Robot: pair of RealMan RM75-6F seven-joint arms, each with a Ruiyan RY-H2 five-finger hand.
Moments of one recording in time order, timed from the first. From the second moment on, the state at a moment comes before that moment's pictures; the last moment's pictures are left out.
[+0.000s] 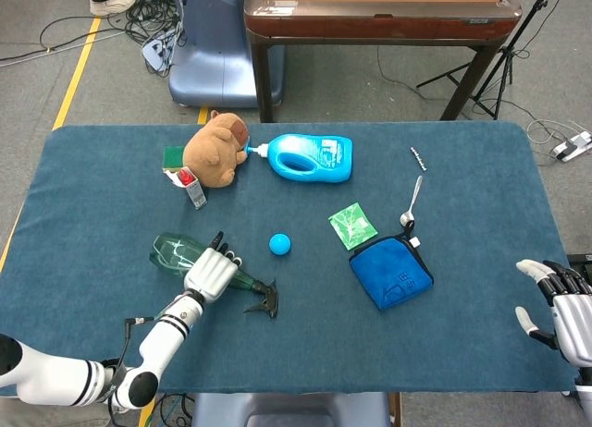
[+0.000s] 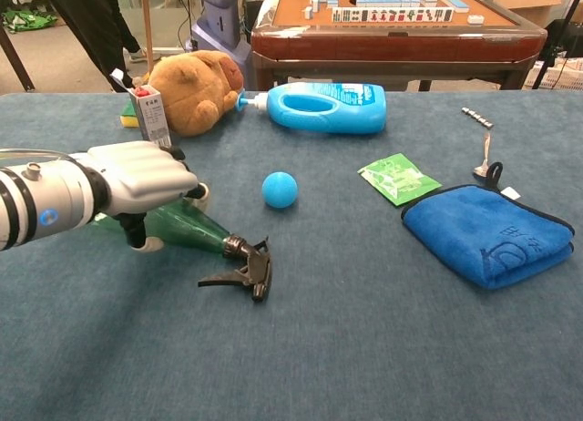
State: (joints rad) left arm -0.99 -1.52 0.03 -1.72 0.68 1.09 1.08; right arm 0.01 -1.02 0.03 -1.66 -1.55 1.53 0.08
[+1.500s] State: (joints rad) left arm -0.63 -1.52 -0.30 -1.37 1.18 1.06 -0.70; right arm 0.01 -1.01 0.03 -1.70 -1.55 1.52 0.03
